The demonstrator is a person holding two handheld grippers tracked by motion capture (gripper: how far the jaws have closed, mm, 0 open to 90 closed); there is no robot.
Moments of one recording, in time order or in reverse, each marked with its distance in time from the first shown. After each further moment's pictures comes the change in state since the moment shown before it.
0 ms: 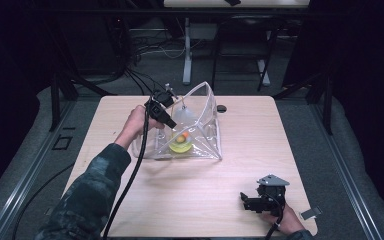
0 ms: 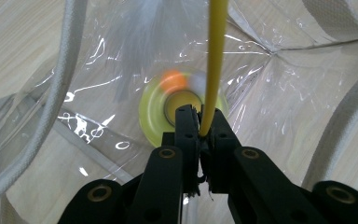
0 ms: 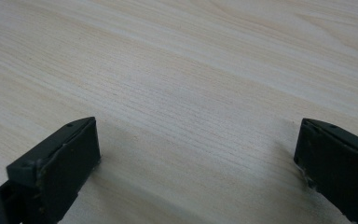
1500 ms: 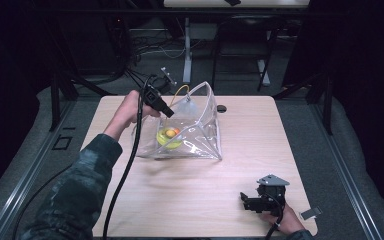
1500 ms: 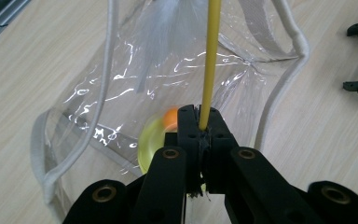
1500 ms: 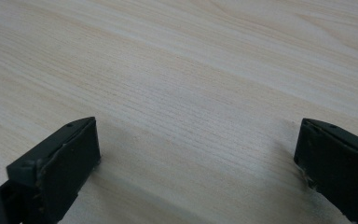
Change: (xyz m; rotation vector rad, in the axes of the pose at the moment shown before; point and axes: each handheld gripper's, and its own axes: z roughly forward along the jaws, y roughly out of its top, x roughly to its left) left arm -0.007 0.016 -0.049 -0.007 -0.006 0.065; right arm 0.000 0.000 0.000 -0.001 0.003 0.001
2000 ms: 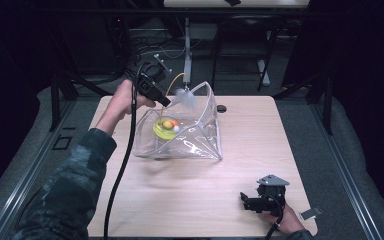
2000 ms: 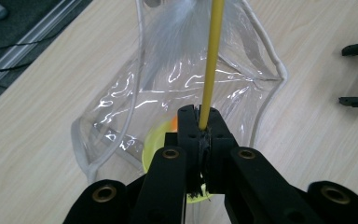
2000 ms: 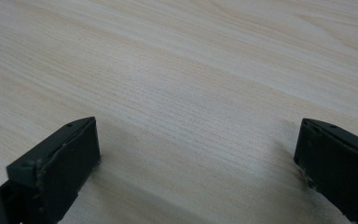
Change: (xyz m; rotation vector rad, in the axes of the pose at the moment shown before) left arm -0.002 0.007 -0.039 -0.067 0.047 0.000; right arm 0.000 0.000 0.000 0.000 0.000 0.000
